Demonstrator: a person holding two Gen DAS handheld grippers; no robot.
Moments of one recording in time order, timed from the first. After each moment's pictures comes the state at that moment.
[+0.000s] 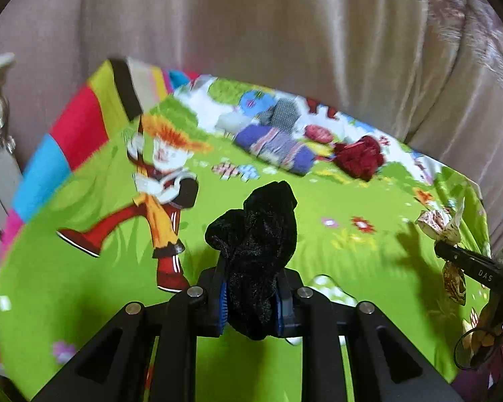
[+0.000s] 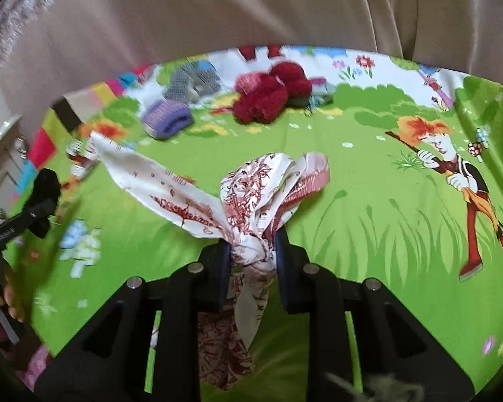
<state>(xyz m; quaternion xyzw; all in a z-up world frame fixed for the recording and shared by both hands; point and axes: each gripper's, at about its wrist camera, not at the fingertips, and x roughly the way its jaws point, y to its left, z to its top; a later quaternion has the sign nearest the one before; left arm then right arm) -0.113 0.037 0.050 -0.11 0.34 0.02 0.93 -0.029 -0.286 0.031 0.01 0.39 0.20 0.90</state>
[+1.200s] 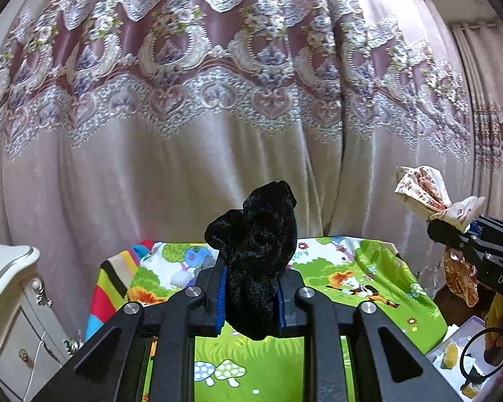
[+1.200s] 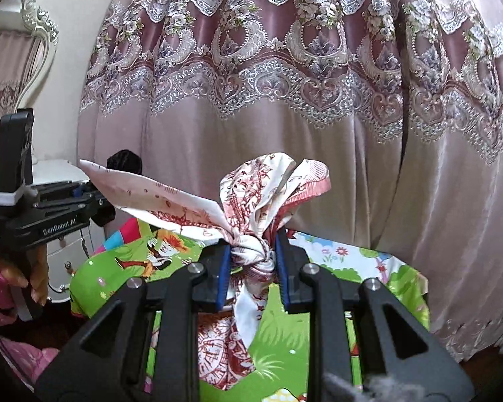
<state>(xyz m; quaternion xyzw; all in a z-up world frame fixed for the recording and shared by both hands) -0.251 -0.068 0.263 0.00 0.11 -0.05 0.99 -0.245 -0.297 0.265 -0.08 0.08 0.23 0.97</state>
